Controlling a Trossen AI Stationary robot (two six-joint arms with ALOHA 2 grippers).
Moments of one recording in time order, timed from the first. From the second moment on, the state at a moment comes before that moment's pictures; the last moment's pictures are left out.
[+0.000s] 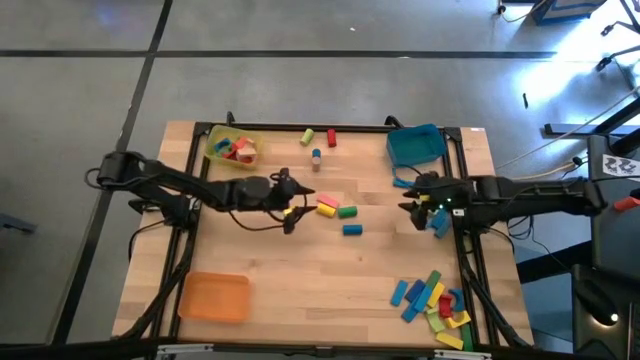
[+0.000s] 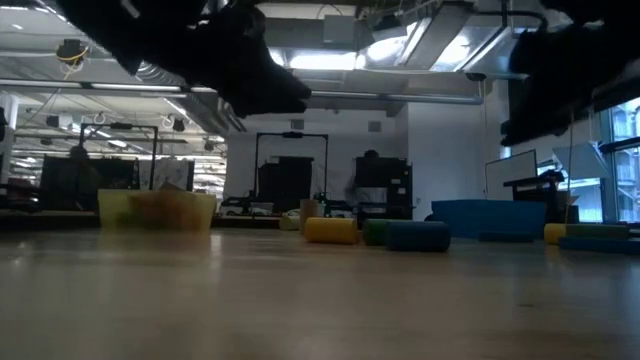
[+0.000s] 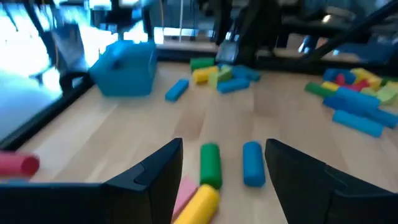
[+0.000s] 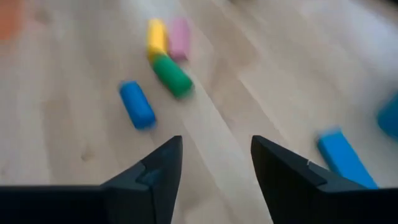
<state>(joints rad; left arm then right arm) -0.01 1.39 0.59 0.56 -0.19 -0.05 0.00 0.68 0.54 -0.63 0.19 0.46</state>
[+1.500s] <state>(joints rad) -0.10 1.40 0.45 0.76 -0.19 -0.01 -0.15 1.41 0.65 -1.00 0.20 0.70</state>
